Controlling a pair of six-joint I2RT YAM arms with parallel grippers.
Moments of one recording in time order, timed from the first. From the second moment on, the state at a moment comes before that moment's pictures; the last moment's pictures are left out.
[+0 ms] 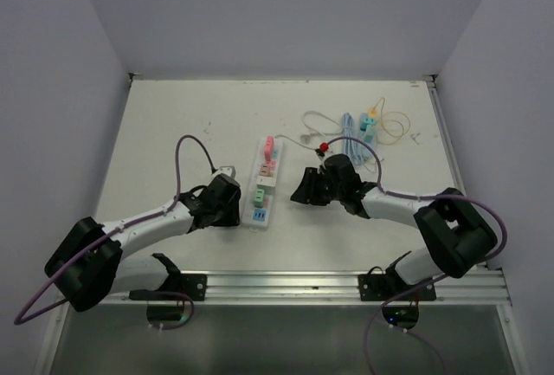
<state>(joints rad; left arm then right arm) -0.70 1.21 0.53 -0.39 -0.17 -0.68 0.61 1.45 0.58 0.17 -0.25 0.71</state>
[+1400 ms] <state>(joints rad) -0.88 1.45 0.99 -0.46 -0.23 -0.83 0.62 1.48 0.46 0.40 -0.29 0.79</state>
